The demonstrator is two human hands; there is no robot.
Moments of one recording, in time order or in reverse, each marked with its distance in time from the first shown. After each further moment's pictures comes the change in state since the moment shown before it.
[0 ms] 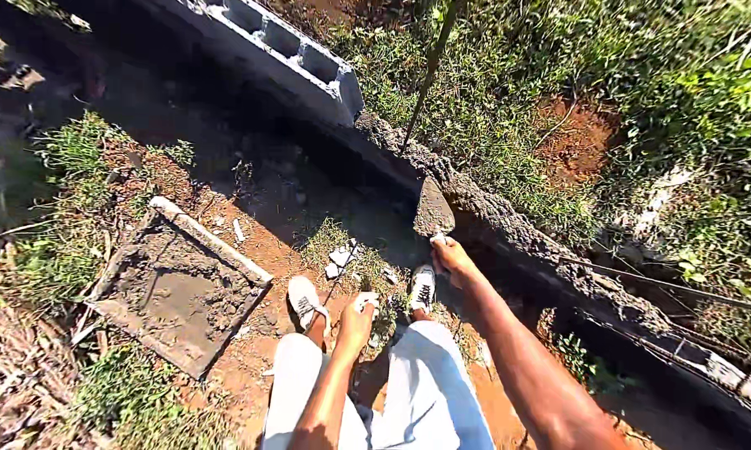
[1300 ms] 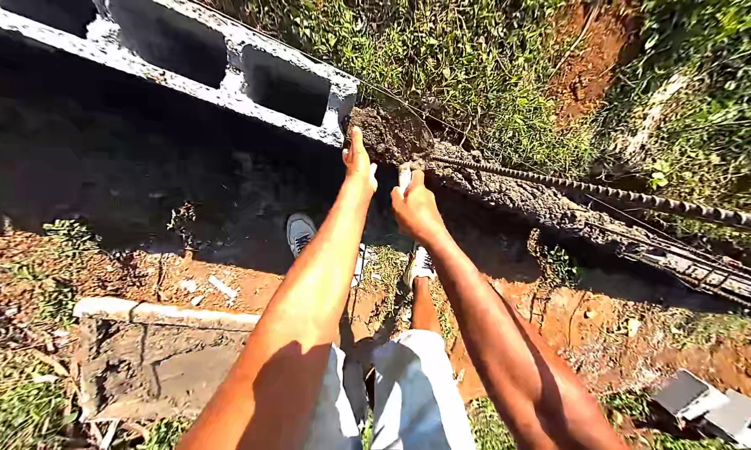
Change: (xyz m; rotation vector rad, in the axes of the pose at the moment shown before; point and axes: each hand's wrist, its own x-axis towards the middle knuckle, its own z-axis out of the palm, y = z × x) left_hand 0.427 0.275 -0.067 -0.521 -0.039 -0.272; right_hand 0.153 -0.249 0.180 -0.401 0.364 0.079
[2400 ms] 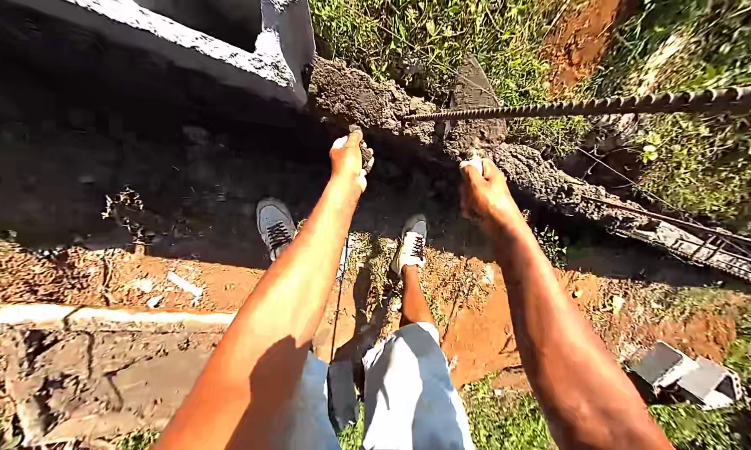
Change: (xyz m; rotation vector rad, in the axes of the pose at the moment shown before) left_hand 0.007 -0.077 -0.003 0.033 -0.096 -0.003; right_hand -0.010 0.118 -0.077 0.261 0.063 0.217
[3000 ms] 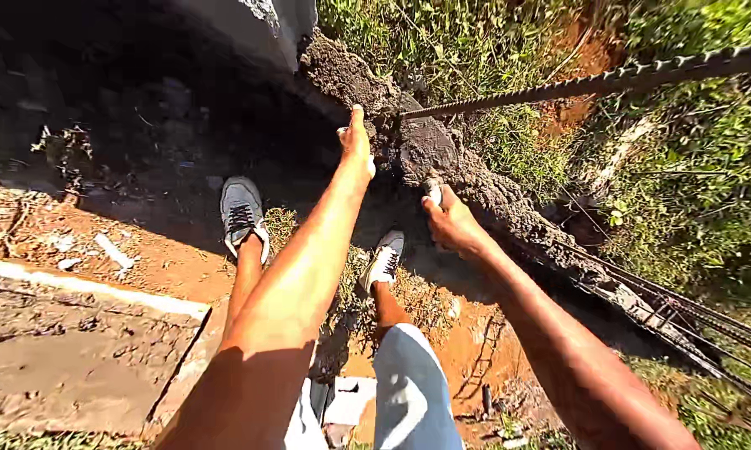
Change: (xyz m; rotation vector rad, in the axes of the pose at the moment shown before) left_hand -0.003 -0.028 0.053 -0.190 0.078 0.077; right_hand 0.033 0.049 -0.021 -0.396 -0.191 -0.266
